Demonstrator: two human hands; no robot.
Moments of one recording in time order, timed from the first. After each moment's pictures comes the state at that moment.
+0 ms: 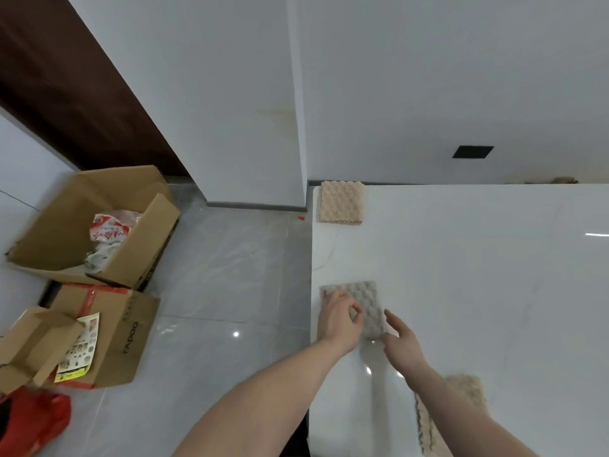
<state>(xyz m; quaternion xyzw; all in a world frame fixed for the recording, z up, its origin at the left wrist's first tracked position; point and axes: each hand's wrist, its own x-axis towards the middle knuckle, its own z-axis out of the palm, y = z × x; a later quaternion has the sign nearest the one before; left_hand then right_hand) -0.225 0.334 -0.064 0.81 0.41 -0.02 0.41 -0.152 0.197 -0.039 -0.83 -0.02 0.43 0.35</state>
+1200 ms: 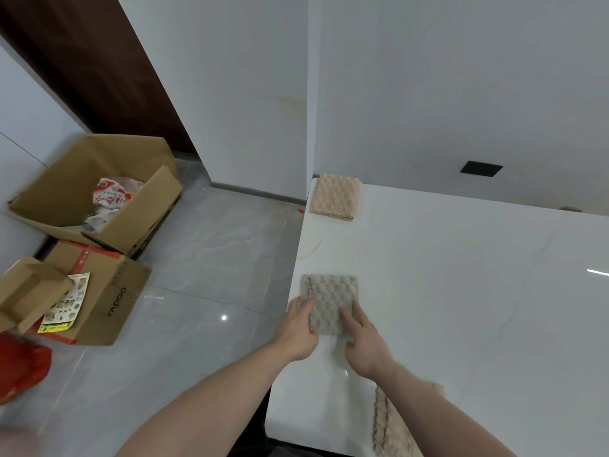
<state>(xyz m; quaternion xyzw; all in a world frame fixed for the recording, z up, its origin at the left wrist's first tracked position) -0.271 0.324 -0.069 0.80 0.41 -0.15 0.41 -0.136 0.184 -0.068 -0.82 -0.39 0.40 0.13</state>
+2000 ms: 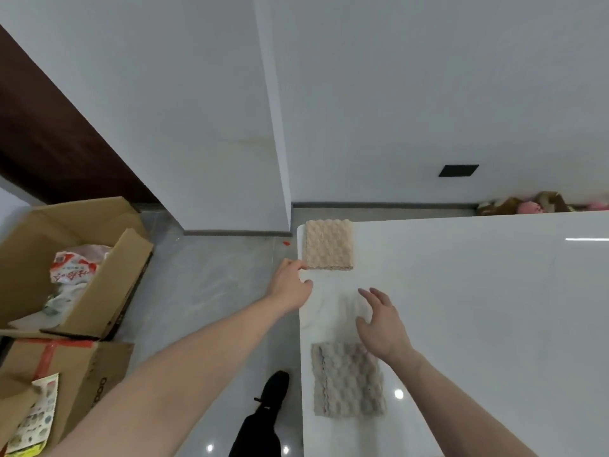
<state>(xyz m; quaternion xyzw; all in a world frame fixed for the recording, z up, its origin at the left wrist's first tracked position) -0.117 0.552 -0.050 0.84 0.39 -0.09 0.37 -0.042 0.329 -0.040 -0.89 -0.22 0.32 0.24</state>
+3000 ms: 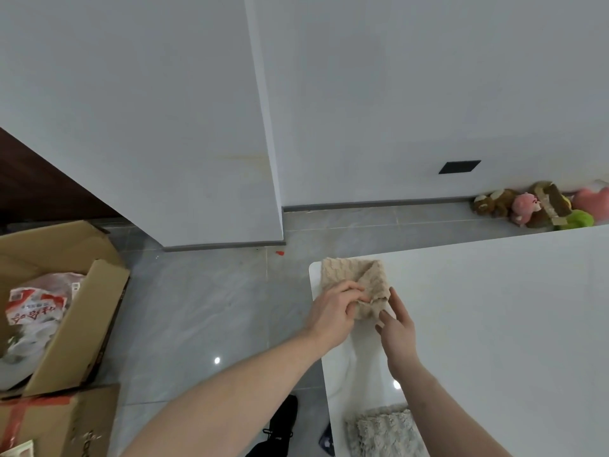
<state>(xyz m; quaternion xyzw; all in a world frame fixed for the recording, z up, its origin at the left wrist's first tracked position) -0.041 0.593 -0.082 0.89 0.15 0.05 0.43 0.009 0.448 -0.067 -0.74 0.15 0.31 0.58</state>
